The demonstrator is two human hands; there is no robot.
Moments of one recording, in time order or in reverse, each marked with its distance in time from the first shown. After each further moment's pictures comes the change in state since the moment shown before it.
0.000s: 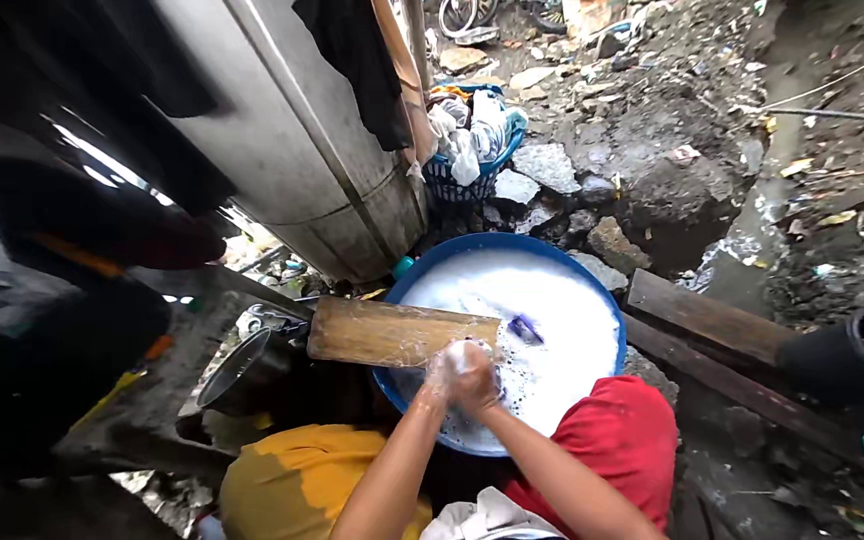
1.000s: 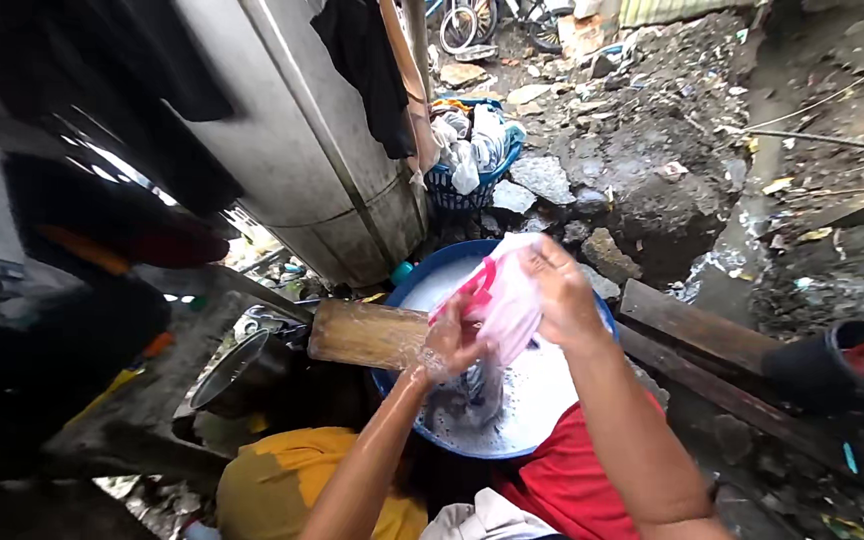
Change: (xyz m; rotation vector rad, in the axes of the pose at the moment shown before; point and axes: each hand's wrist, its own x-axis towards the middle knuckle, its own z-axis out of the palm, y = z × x) left_hand -0.001 0.055 -0.015 0.669 -0.342 1.004; right_hand 0.092 -0.100 -0.160 0.799 -0.153 -0.114
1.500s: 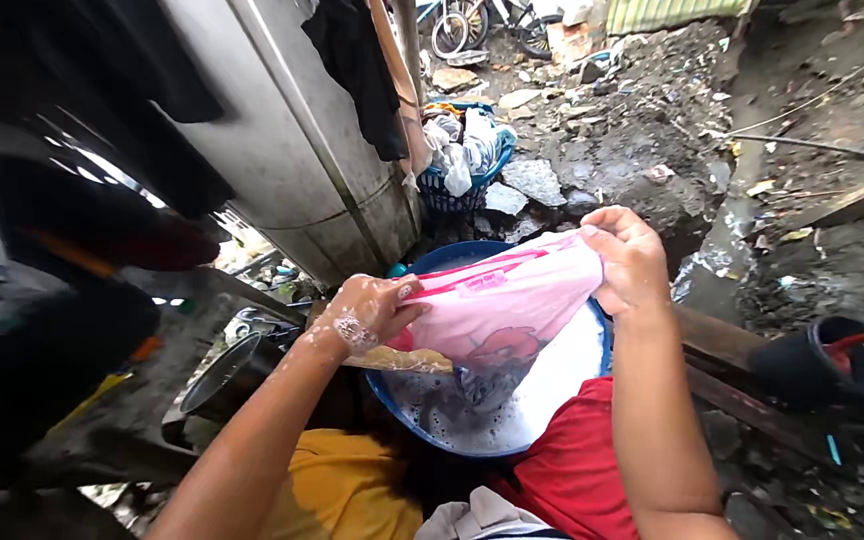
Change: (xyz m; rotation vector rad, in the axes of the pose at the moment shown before) left_hand 0.023 0.079 -0.121 0.732 -0.219 0.313; right_hand 0.017 -0.020 -0.071 -0.165 0.300 -0.005
